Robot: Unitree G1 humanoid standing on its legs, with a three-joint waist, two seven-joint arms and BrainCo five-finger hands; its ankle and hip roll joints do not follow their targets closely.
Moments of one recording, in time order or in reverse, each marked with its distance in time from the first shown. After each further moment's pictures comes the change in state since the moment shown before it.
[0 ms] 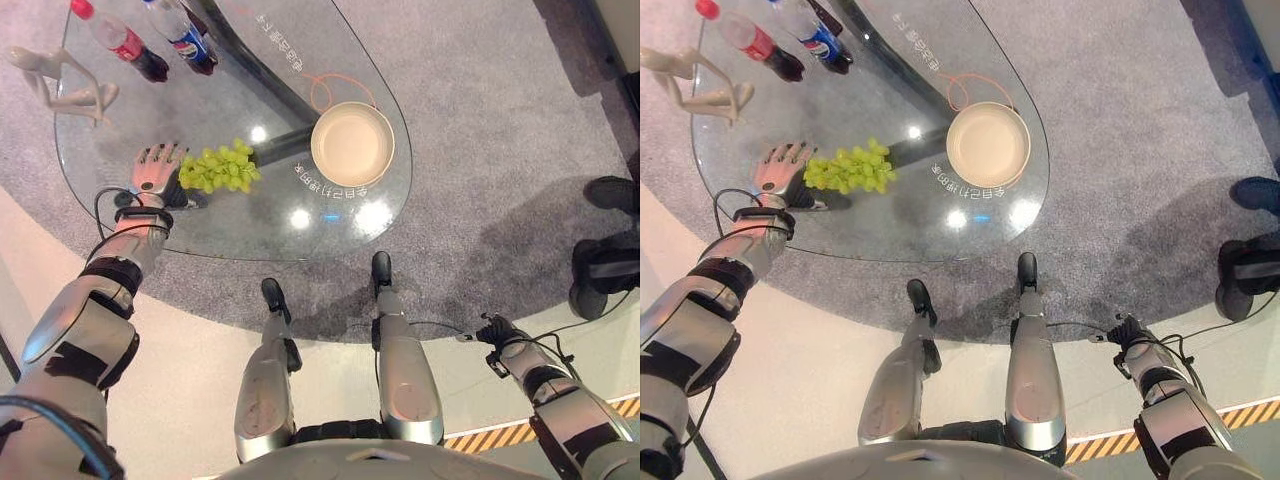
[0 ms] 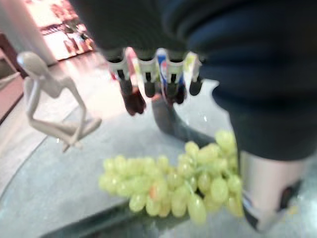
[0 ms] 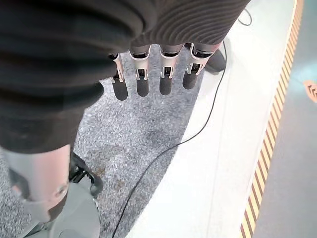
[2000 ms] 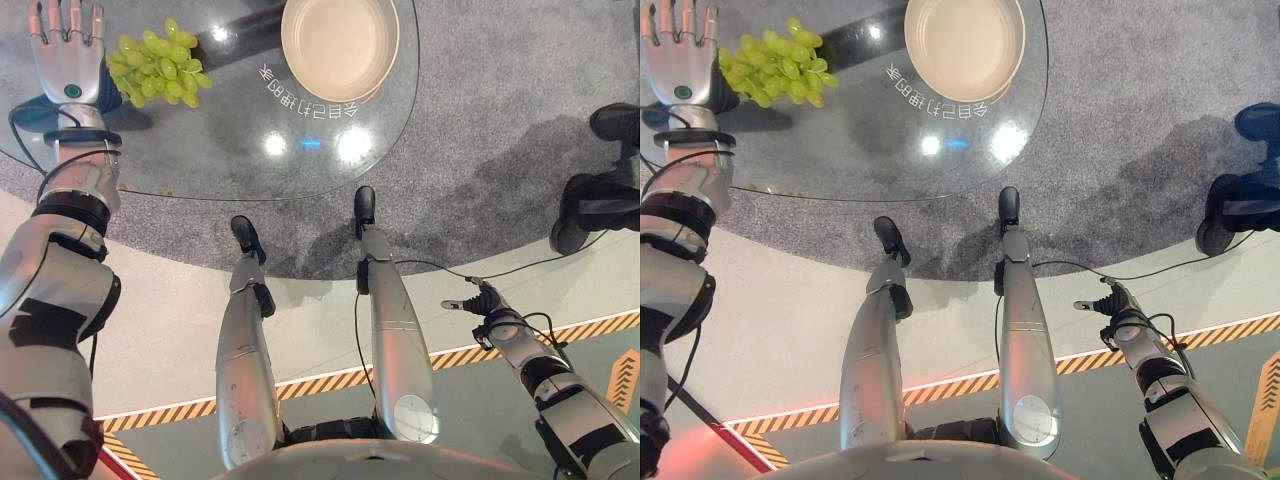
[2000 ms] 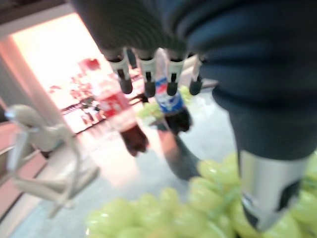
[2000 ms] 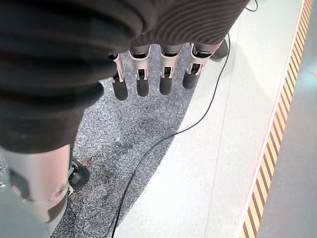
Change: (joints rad) left arm -0.330 0.091 -0.043 0.093 0.140 0.161 0.305; right arm 0.010 -0.017 0.038 -0.184 0.125 -0.097 -0.088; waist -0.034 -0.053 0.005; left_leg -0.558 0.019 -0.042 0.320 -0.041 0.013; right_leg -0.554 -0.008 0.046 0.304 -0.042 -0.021
